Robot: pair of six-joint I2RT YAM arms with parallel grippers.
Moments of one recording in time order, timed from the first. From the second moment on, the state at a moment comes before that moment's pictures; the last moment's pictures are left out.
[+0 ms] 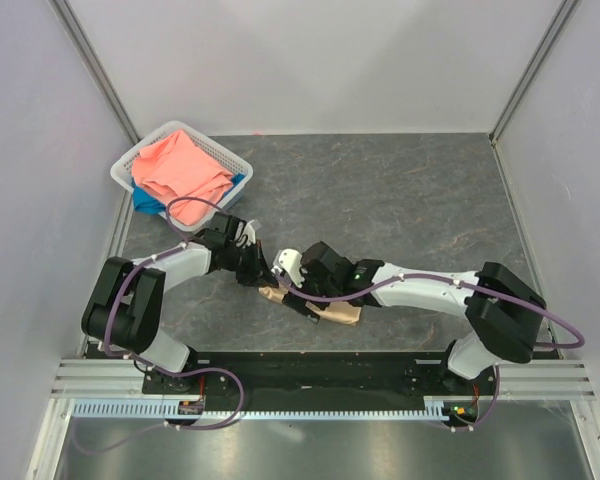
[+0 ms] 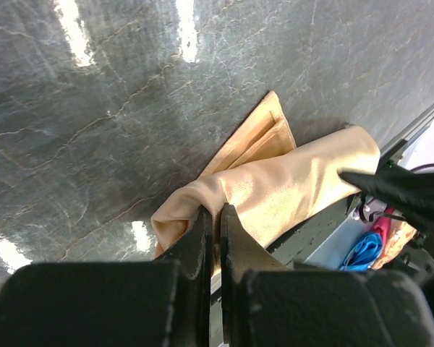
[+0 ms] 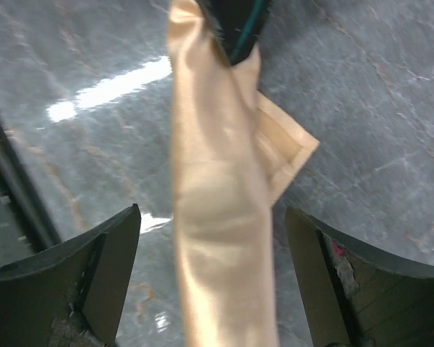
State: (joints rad) left arm -0.32 1.54 0.71 -0.27 0.61 -0.51; right arm 1.03 1.55 0.93 -0.22 -0.10 -0.12
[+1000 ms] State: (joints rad) left arm -0.31 1.43 0.77 -0.35 0.52 -0.46; right arm 0.81 1.82 1.04 -0.26 -0.55 -0.10
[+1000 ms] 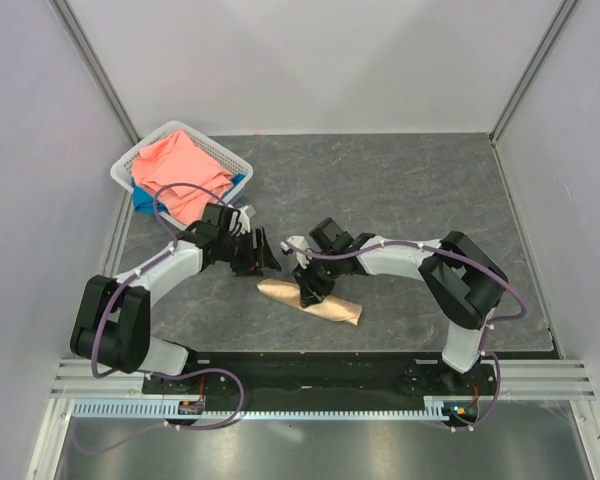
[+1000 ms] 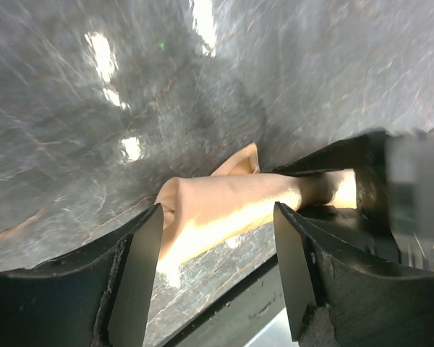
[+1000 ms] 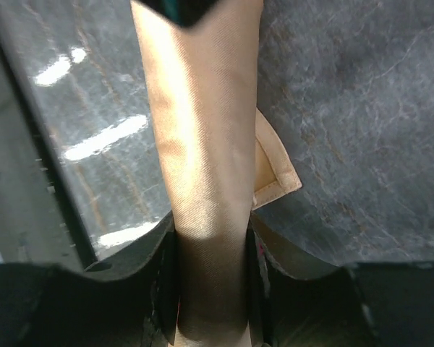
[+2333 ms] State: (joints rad) left arm -0.34 1.50 0.59 -0.09 0.59 -0.54; right arm 0.64 1.98 1.17 -0.38 -0.97 0.07
